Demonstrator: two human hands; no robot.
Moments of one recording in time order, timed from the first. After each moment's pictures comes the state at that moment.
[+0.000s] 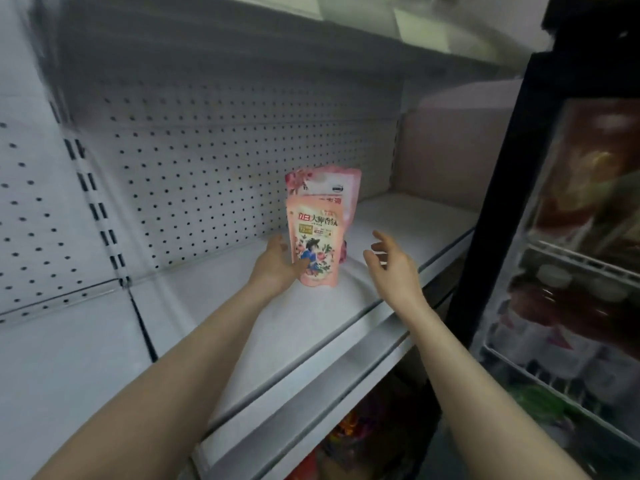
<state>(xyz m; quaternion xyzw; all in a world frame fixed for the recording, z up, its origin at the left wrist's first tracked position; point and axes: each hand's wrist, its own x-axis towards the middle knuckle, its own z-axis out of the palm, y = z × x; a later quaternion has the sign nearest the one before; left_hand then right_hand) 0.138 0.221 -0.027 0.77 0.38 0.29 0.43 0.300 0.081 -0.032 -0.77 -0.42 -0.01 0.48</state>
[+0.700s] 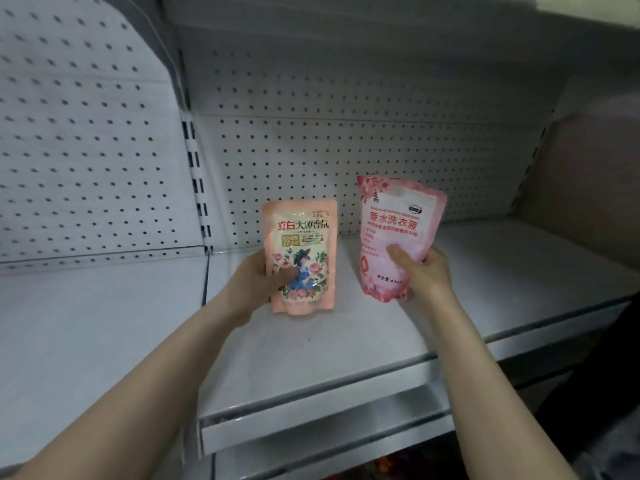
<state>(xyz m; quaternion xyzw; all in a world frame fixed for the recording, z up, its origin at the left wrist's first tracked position) 0.049 0.212 -0.027 0.60 0.43 0.41 0.54 0.328 0.192 -0.040 -0.56 -0.40 0.31 0.65</state>
